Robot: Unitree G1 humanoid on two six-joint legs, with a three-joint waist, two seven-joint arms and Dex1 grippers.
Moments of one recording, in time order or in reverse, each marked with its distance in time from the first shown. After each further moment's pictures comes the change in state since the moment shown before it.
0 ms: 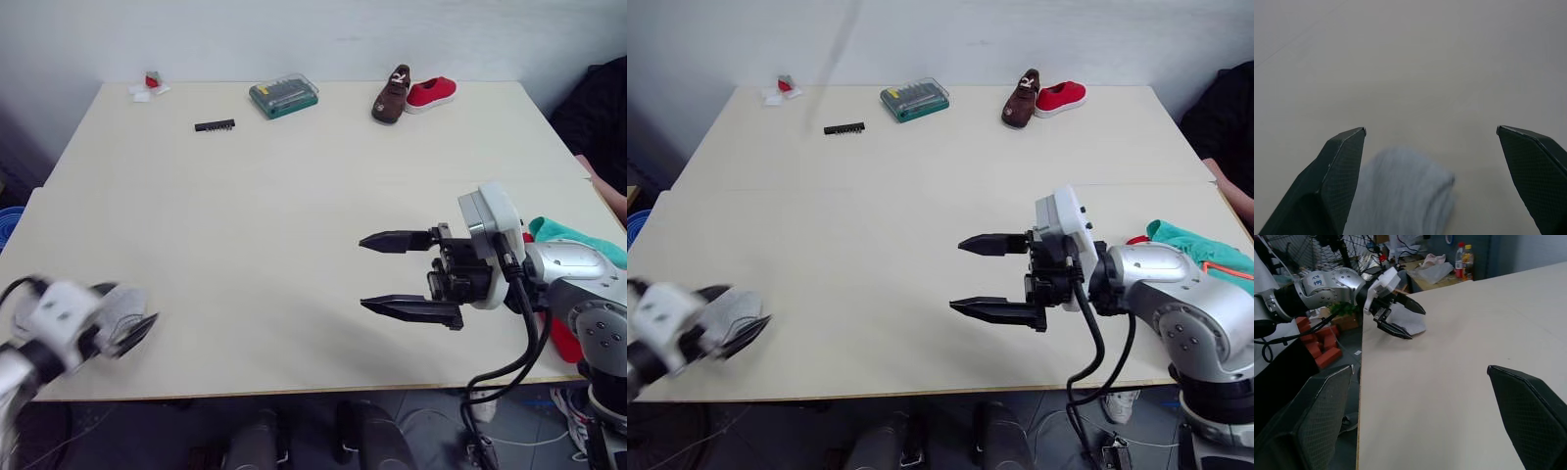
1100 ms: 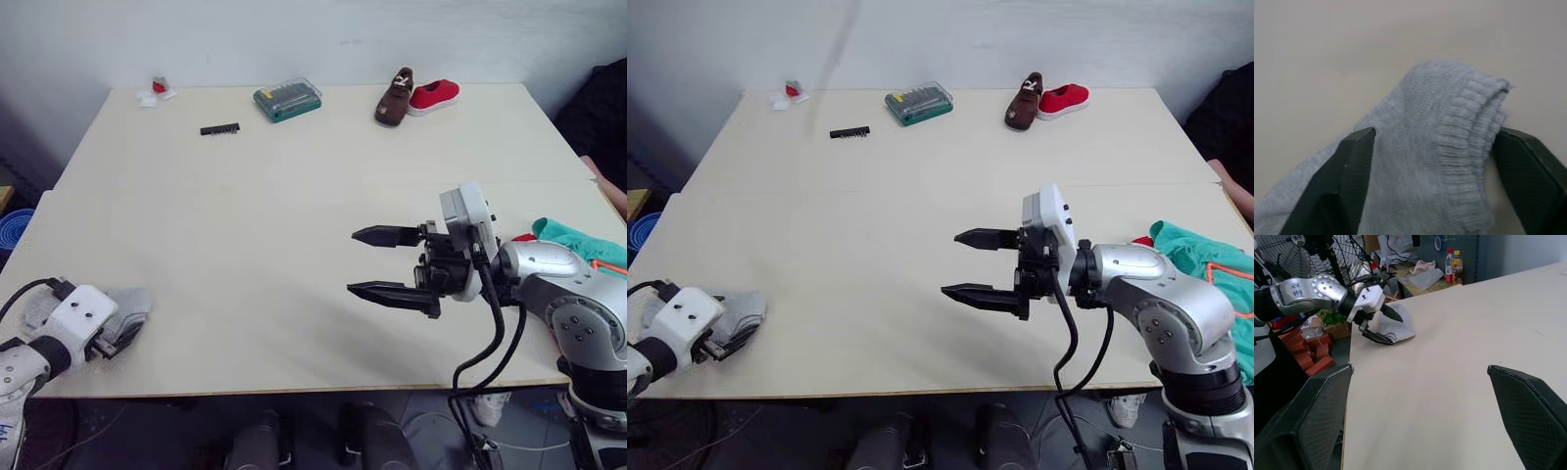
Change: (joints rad) left arm -0.158 0.163 -0.275 0.131 0.220 0.099 0.147; right arm -0.004 0.044 0.048 0.009 -0.052 -0.016 -0.075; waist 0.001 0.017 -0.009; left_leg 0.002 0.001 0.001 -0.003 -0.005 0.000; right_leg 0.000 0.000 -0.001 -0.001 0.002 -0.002
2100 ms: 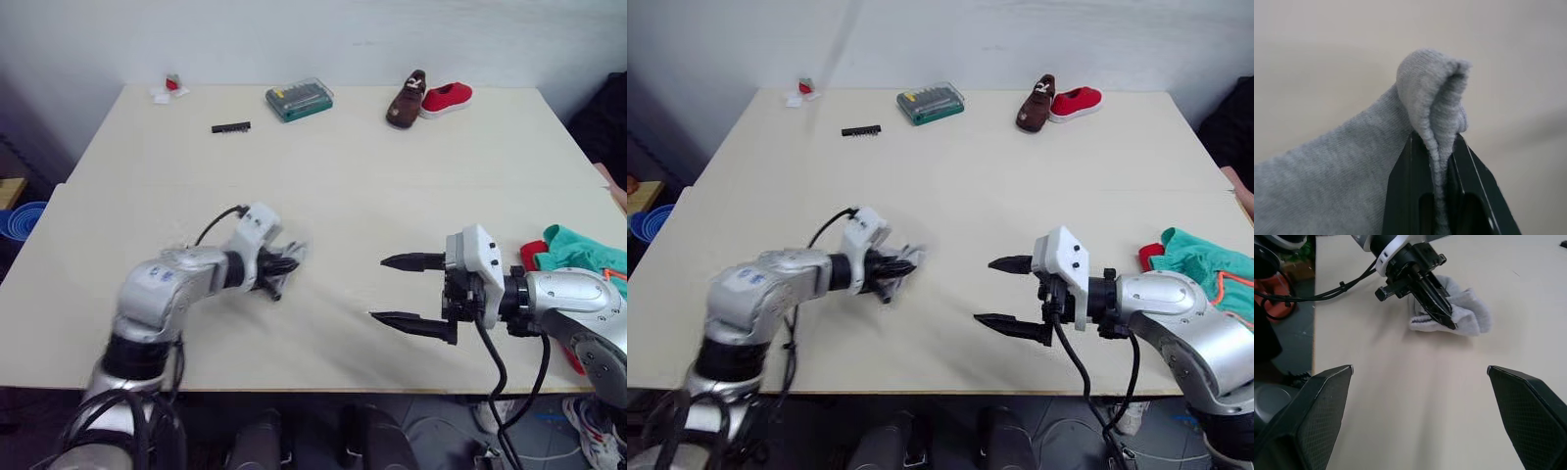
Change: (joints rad) left arm -0.987 -0.434 -0.608 0.084 -0.340 0.838 0.105; right arm 0.253 -0.146 -0.007 -0.069 -0.274 -0.157 0.010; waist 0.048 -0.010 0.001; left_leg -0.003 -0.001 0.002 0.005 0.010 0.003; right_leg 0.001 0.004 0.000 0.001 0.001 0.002
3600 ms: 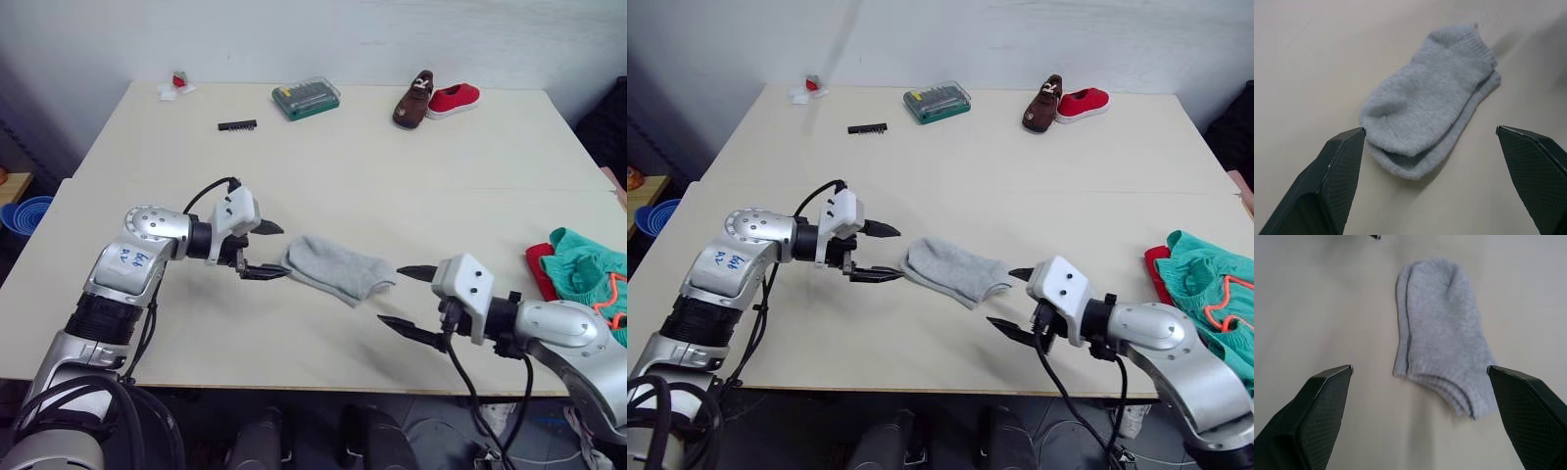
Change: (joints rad) left arm -0.018 0.338 -0.067 0.367 0.123 -0.926 -0.632; right arm 0.110 0.074 0.055 -0.062 -0.207 -0.041 -0.183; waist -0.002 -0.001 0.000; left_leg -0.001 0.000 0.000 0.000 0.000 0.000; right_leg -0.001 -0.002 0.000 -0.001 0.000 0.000
